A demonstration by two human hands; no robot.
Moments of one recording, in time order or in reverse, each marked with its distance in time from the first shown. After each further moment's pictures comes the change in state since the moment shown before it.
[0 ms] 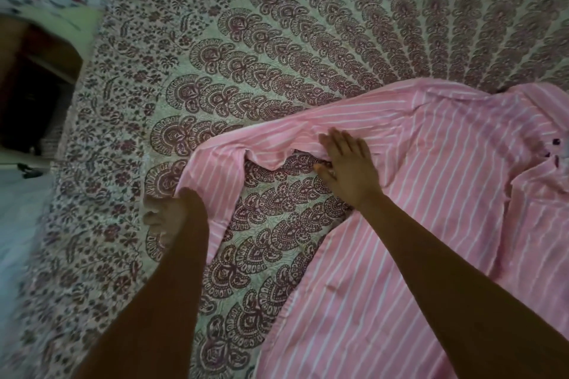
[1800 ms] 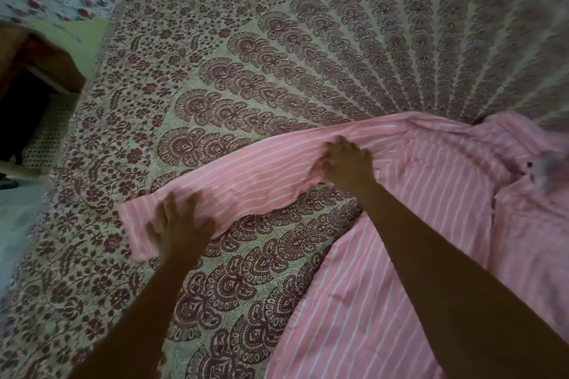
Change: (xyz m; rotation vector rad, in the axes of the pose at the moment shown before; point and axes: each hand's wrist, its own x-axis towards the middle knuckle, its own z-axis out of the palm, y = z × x) left_hand 0.028 -0.051 -0.024 0.569 -0.372 0.821; right_hand 0.025 -0.017 -0.030 -0.061 -0.132 0.250
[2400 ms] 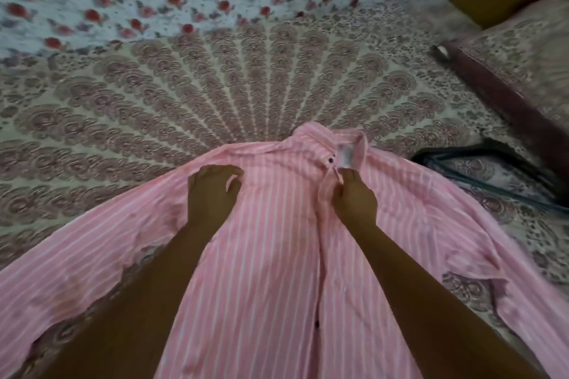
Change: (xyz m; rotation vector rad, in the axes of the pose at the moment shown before) left_hand -0.020 0.363 0.020 -0.292 0.122 0.851; right_hand -0.129 0.256 -0.032 0.282 0.425 0.580
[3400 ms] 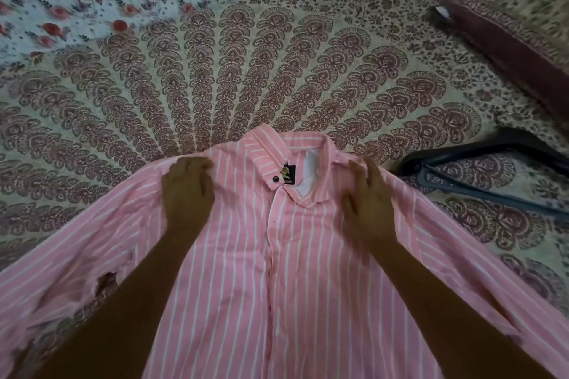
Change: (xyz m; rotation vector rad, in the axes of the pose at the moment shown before) left_hand 0.083 0.038 0.099 0.131 0.182 0.019; right_hand 0.091 0.131 0.028 0.108 0.163 -0.169
